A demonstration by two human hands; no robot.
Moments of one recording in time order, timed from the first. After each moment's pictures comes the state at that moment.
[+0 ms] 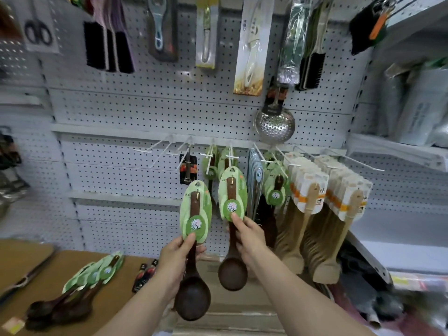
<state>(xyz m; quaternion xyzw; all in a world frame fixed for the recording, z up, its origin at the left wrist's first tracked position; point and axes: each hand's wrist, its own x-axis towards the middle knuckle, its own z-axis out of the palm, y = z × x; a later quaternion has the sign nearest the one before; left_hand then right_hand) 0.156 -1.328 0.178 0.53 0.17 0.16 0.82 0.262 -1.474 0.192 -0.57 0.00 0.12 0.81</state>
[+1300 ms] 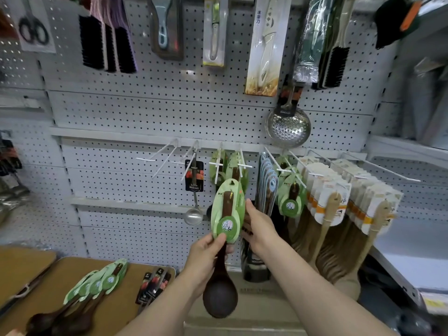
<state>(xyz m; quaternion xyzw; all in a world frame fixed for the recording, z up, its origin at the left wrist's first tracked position) 0.206 -1.342 0.196 0.57 0.12 0.09 0.81 0.300 -1.455 0.242 -0.61 0.00 0.14 0.78</state>
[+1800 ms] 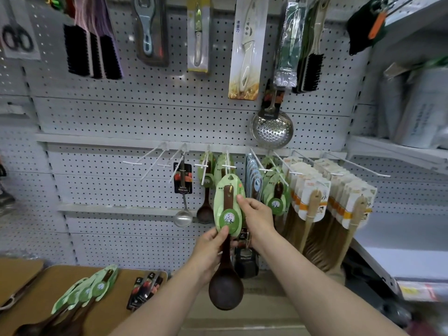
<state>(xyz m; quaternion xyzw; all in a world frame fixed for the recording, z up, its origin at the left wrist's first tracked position) 0.221 -1.374 0.211 0.55 0.09 0.06 0.83 0.287 -1.479 0.264 -0.65 -0.04 0.03 0.76</state>
